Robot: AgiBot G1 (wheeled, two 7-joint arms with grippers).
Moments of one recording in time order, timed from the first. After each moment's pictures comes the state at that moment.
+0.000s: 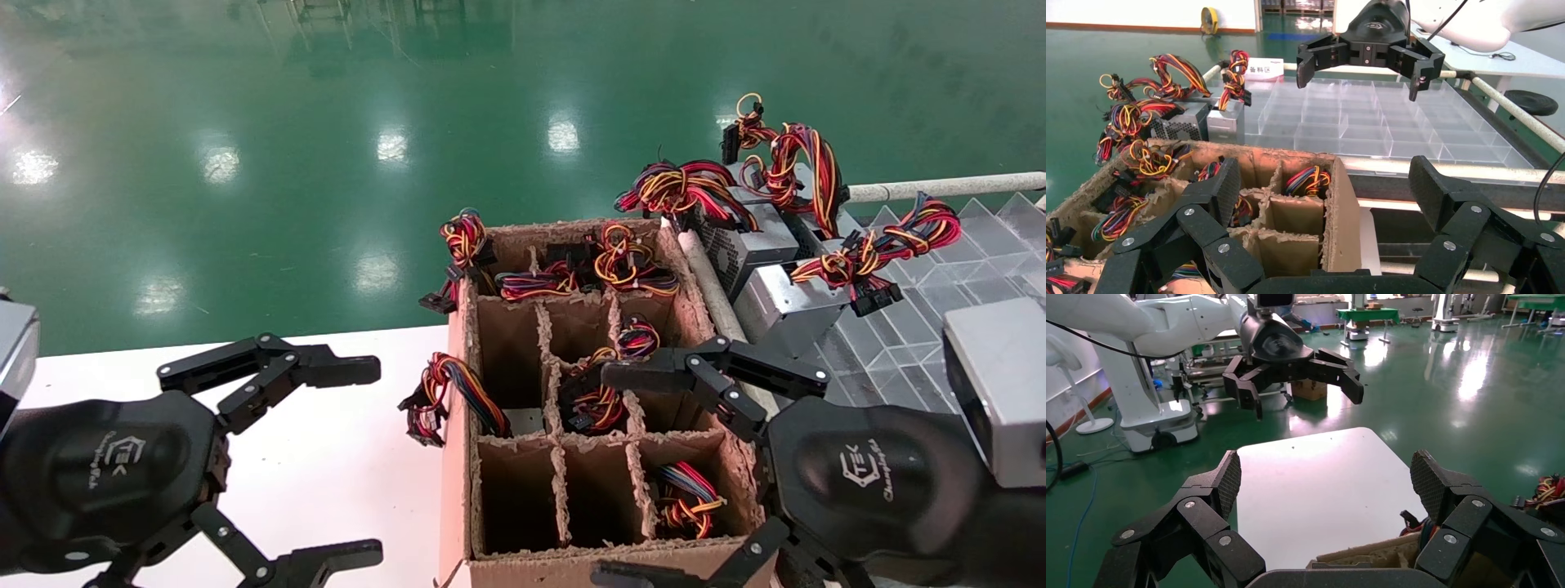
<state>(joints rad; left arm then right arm) -1.09 0.59 0.34 -1.28 0.70 1.47 -0.16 1.06 -0.61 -0.27 1.29 -0.71 -1.50 0.19</state>
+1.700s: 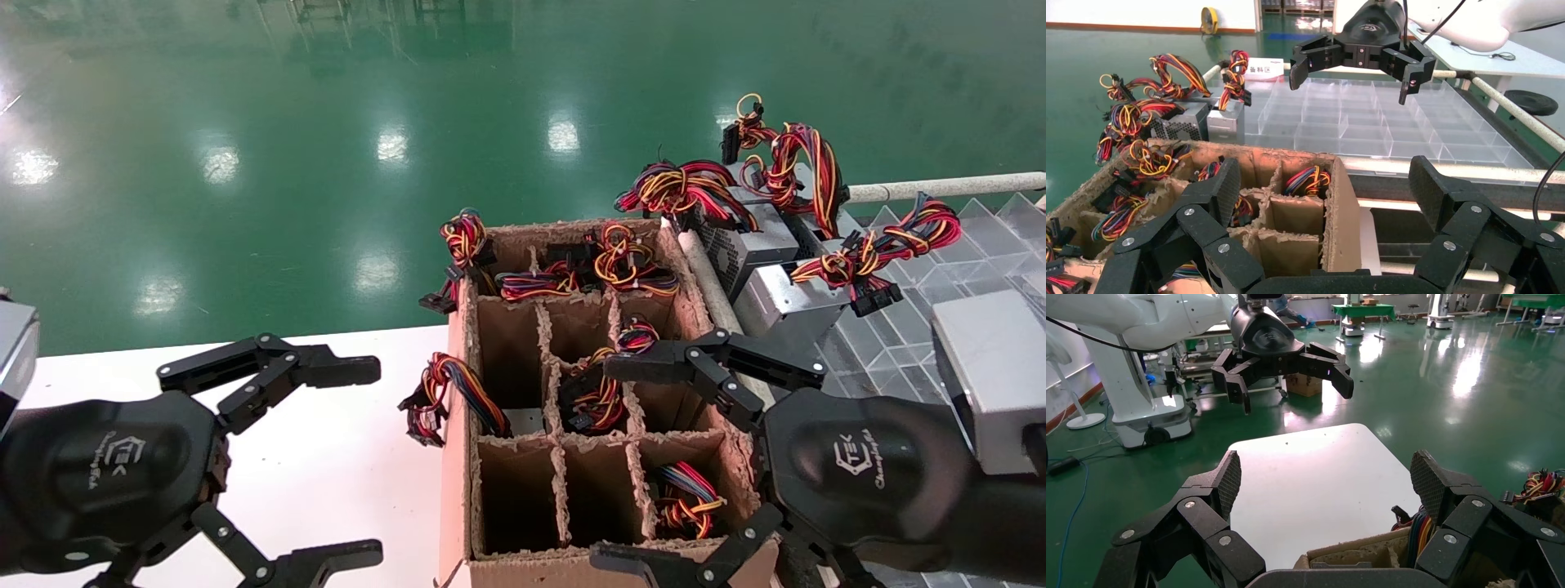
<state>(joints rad) -1.09 0.59 0.34 -1.28 0.70 1.47 -0.16 1.07 -0.61 -0.28 1.28 -0.73 -1.49 0.19</state>
